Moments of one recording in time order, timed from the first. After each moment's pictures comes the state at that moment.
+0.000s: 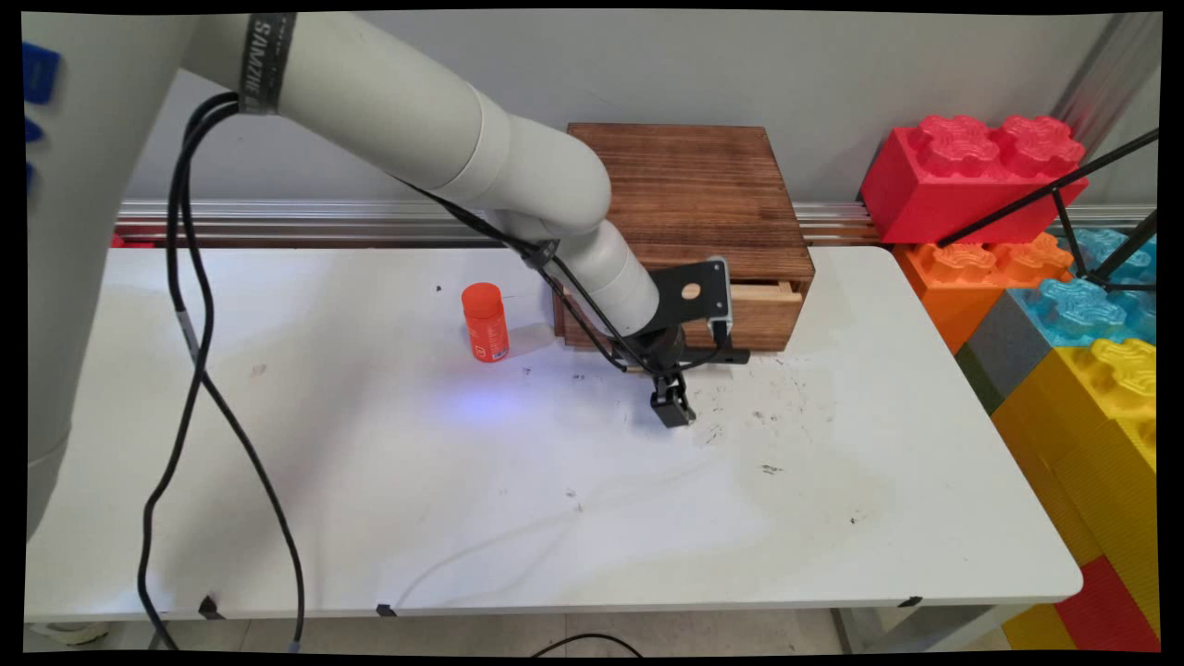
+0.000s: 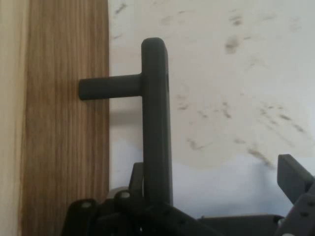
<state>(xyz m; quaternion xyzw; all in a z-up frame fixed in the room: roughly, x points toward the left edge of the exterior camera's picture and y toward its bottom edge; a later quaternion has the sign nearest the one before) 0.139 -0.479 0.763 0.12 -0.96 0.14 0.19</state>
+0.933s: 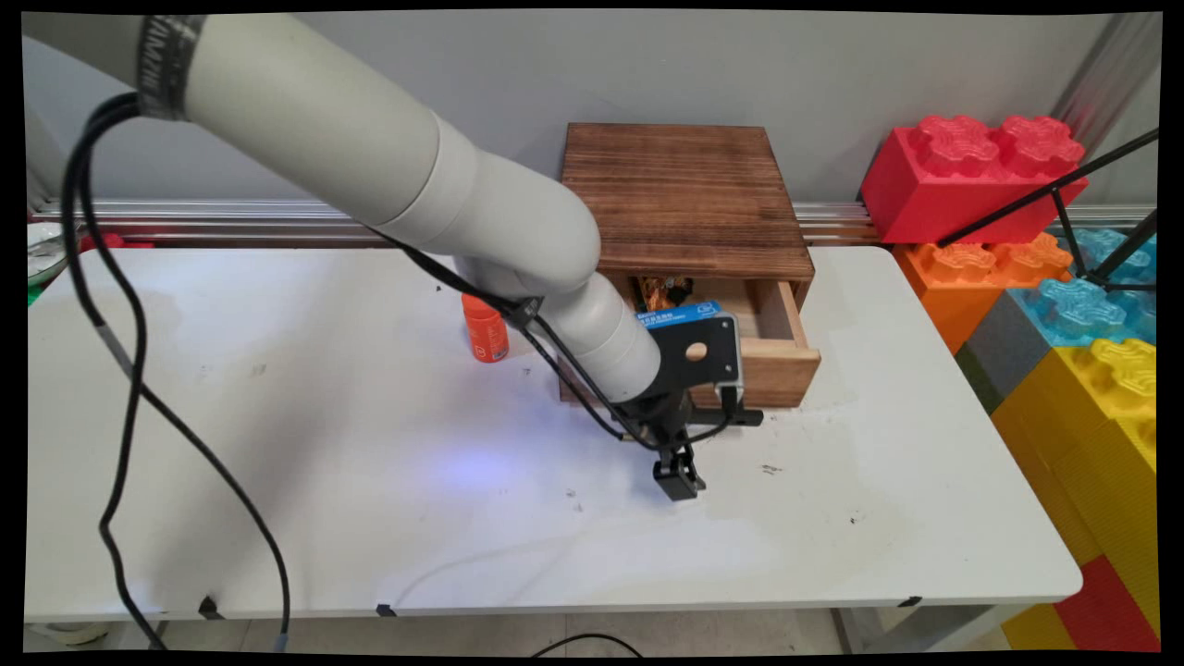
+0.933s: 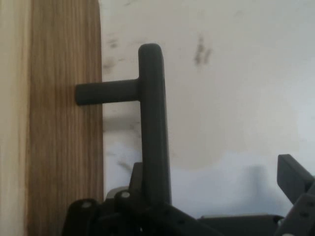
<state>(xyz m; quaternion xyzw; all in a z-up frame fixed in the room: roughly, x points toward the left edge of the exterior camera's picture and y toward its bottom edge) 0.116 -0.400 0.769 0.12 -0.96 0.11 0.21</state>
